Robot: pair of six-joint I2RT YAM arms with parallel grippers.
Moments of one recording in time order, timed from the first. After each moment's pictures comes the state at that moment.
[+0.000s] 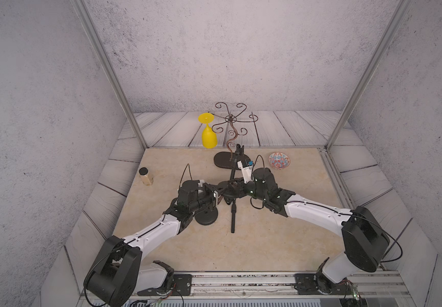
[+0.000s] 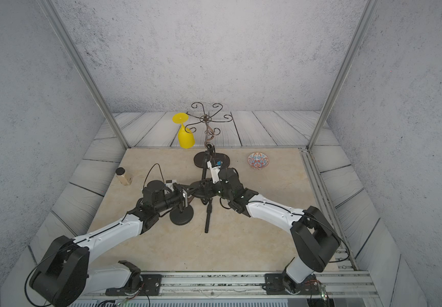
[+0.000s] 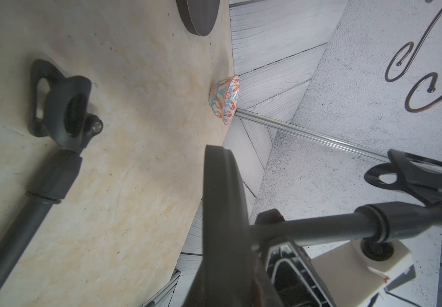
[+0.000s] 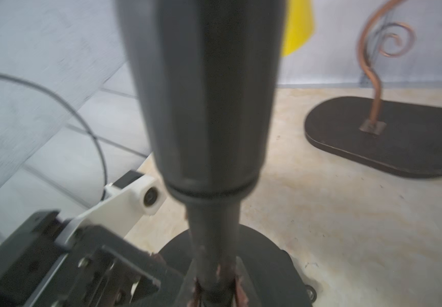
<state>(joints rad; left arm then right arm) -0.48 1.26 0.59 0.39 0.45 -1.67 0.84 1.58 1.06 0.12 0.00 0.53</state>
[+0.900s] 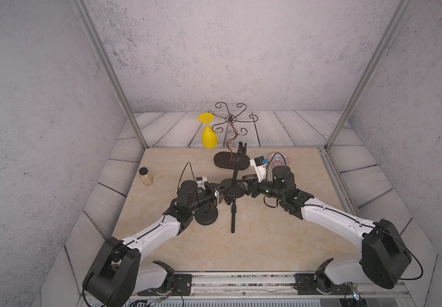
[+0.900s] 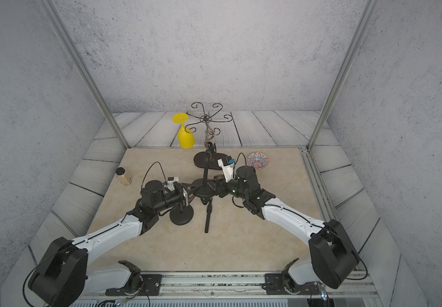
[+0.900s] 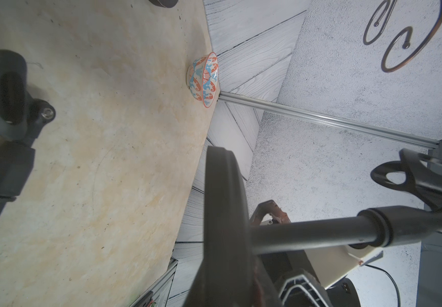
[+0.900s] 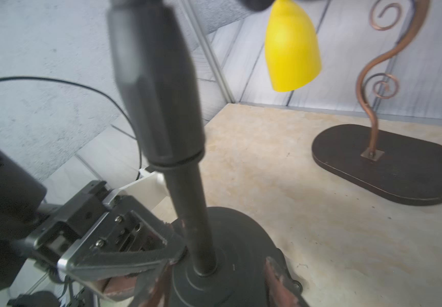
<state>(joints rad) -0.49 1.24 0.59 0.47 0.50 -1.65 0.65 1.42 0.93 0.20 -0.44 0.31</state>
